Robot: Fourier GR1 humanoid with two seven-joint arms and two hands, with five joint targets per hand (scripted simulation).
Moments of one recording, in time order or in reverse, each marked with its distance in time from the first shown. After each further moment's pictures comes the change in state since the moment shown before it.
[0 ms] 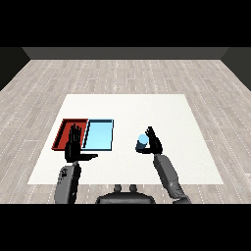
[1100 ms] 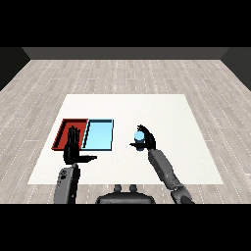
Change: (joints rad) left arm 0.031 -0.003 0.009 -0.005 0.006 -0.014 -0.038; right arm -0.164 -0.003 0.096 0.200 -0.074 -0.145 -0.053
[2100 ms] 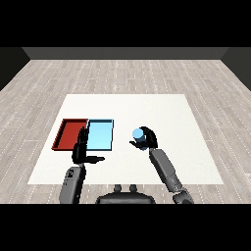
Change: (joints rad) left arm -0.009 -0.026 -0.095 0.036 -0.076 0.038 0.013; right arm 0.066 -0.016 0.039 -0.253 0.139 -0.109 0.117
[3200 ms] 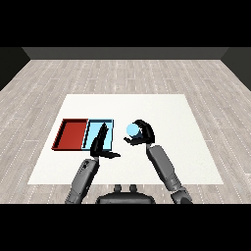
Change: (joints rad) left arm -0.177 -0.015 -0.205 0.182 0.037 0.115 0.096; right arm -0.035 0.017 0.057 -0.234 0.054 -0.017 0.053
